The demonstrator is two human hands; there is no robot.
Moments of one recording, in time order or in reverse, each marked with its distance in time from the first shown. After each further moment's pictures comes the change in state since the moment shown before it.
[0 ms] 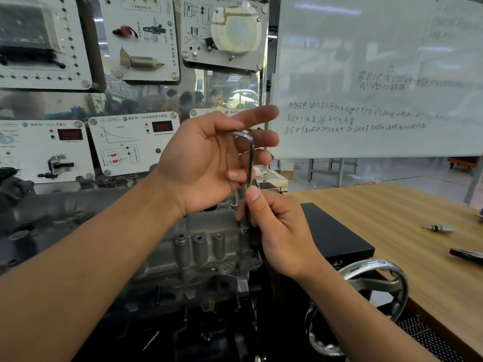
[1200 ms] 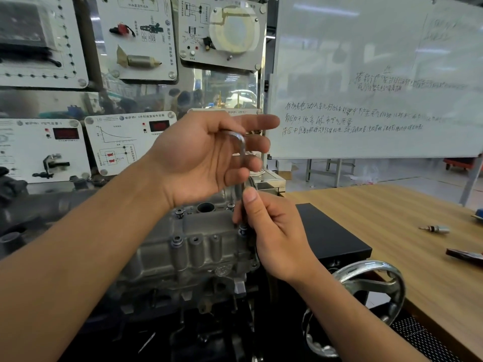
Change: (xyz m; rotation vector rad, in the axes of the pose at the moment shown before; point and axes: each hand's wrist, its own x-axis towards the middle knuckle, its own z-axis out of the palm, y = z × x) left_hand -0.001 0.017 0.005 0.053 0.020 -0.150; right_hand -0.002 0.001 0.003 -0.005 0.017 -0.008
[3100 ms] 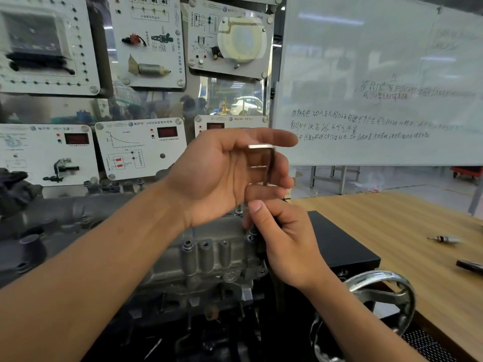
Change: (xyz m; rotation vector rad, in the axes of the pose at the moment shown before) left_hand -0.009 -0.012 0.017 0.036 0.013 0.120; right_hand 0.001 0.000 -0.002 0.006 0.004 -0.004
